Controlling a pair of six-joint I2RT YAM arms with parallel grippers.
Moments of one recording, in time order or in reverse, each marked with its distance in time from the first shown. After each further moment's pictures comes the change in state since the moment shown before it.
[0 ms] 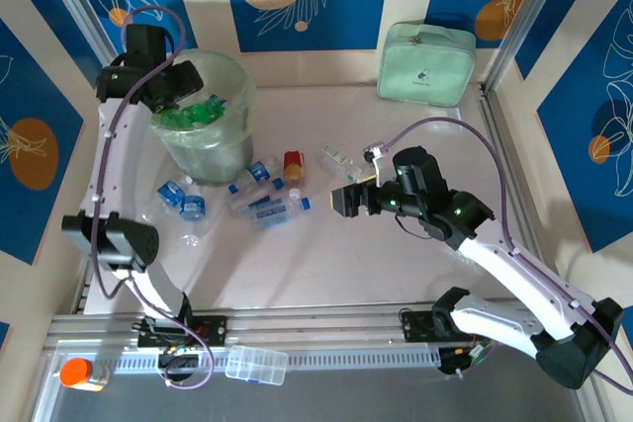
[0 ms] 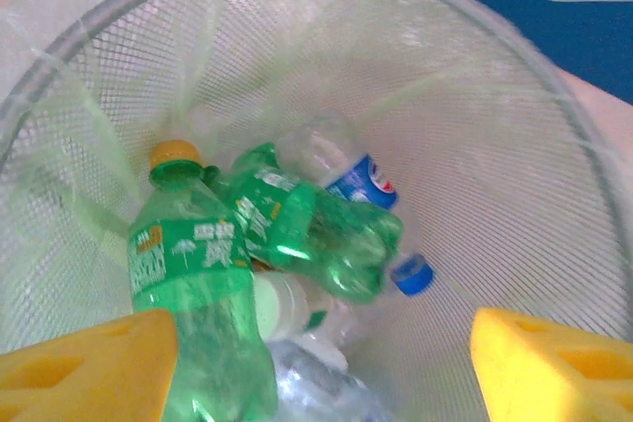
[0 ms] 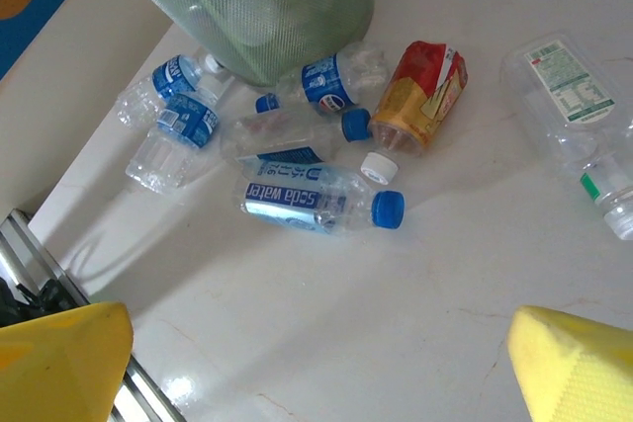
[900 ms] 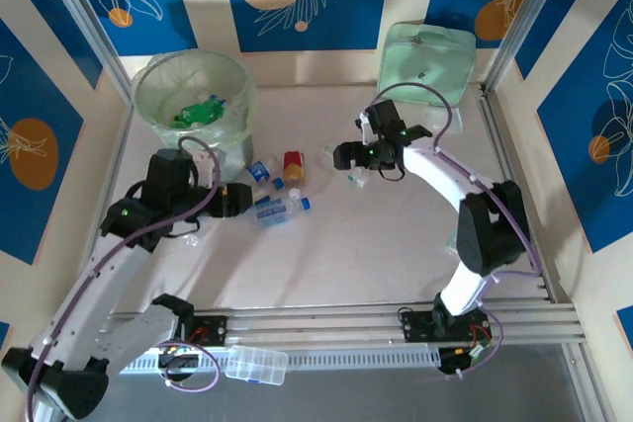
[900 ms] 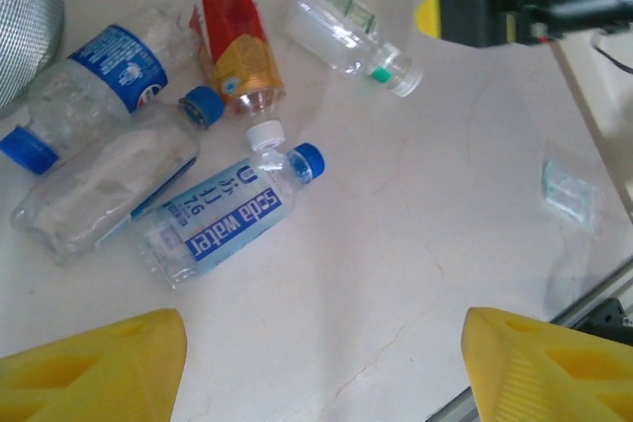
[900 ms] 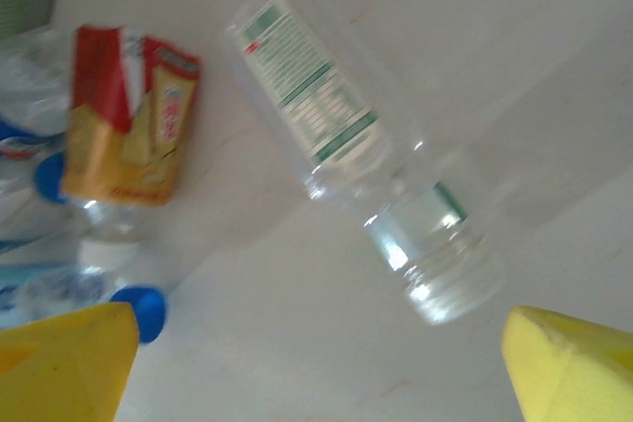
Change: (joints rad) left arm -0.258 -0.797 -1.030 0.271 0.448 0.132; right arm -0.263 0.797 0.415 -0.069 0.036 -0.109
